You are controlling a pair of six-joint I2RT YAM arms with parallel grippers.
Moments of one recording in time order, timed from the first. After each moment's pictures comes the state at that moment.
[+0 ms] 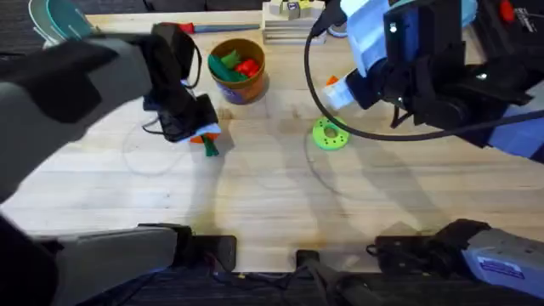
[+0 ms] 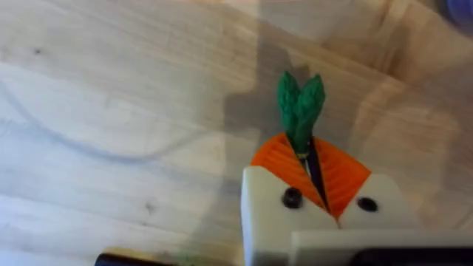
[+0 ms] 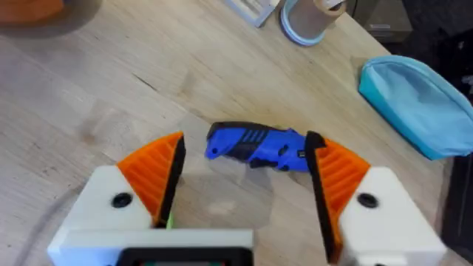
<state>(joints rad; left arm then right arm) -0.07 1.47 0.94 -0.95 0.02 -0.49 0.50 1.28 0.82 -0.24 0.31 -0.28</state>
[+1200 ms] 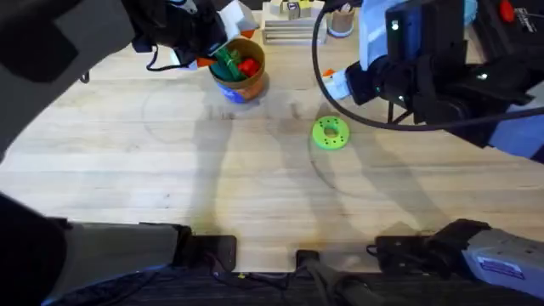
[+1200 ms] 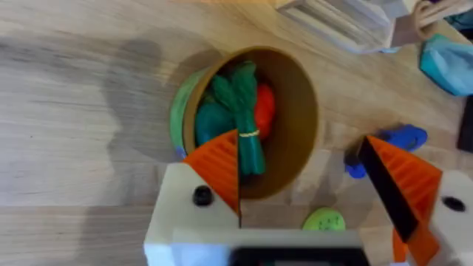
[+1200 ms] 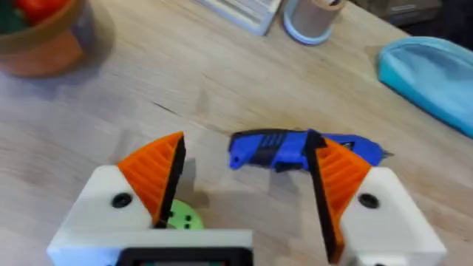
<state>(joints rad) -0.06 1.54 1.21 -0.59 0.33 -0.53 0.50 1.27 0.82 -0.22 0.29 -0.10</state>
